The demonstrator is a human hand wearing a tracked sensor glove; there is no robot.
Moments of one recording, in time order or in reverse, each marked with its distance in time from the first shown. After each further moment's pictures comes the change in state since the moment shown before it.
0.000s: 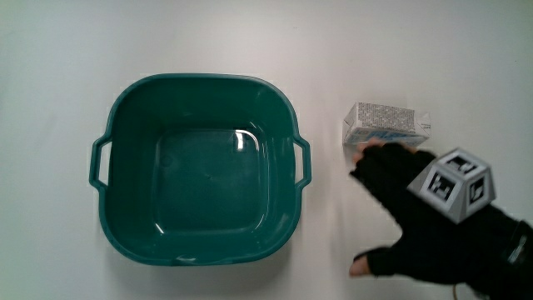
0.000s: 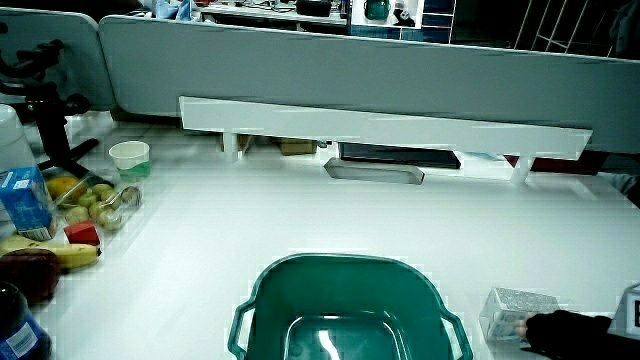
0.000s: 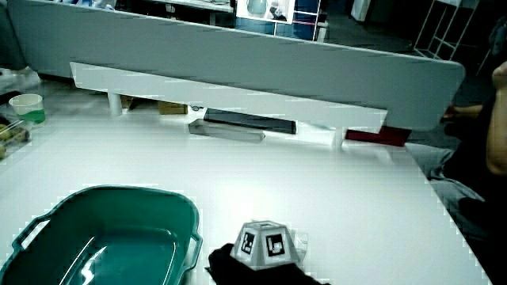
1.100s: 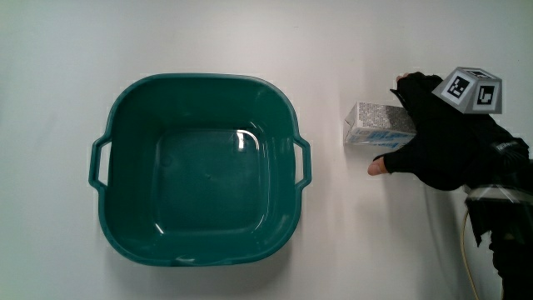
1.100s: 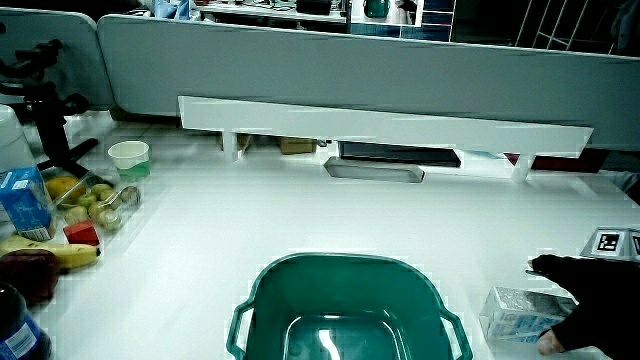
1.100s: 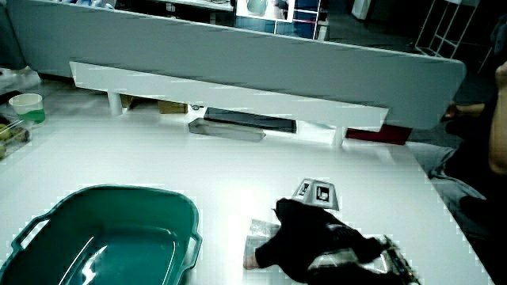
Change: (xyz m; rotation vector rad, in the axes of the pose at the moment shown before) arm 0.082 0.079 0.011 -0.137 0.214 -0.227
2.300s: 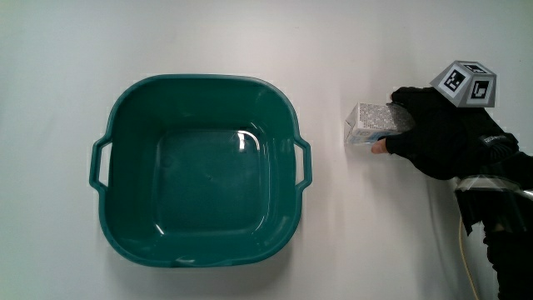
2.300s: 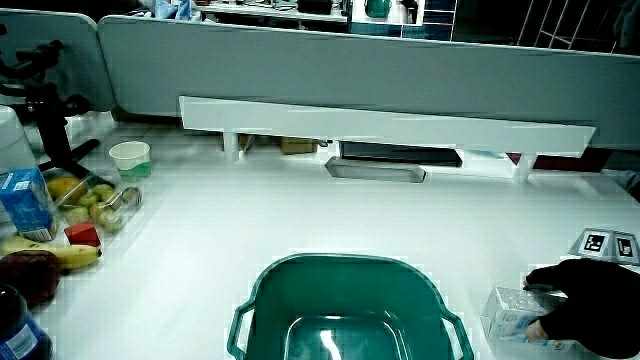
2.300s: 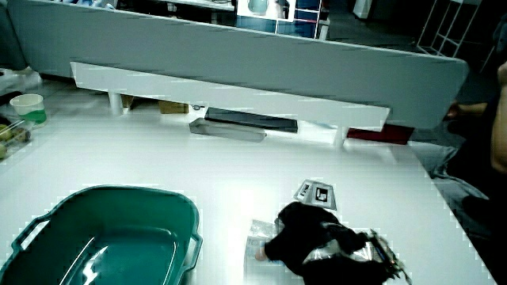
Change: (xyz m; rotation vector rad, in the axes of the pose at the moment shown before) arm 0.007 0.007 0.002 0.144 -0.013 0.020
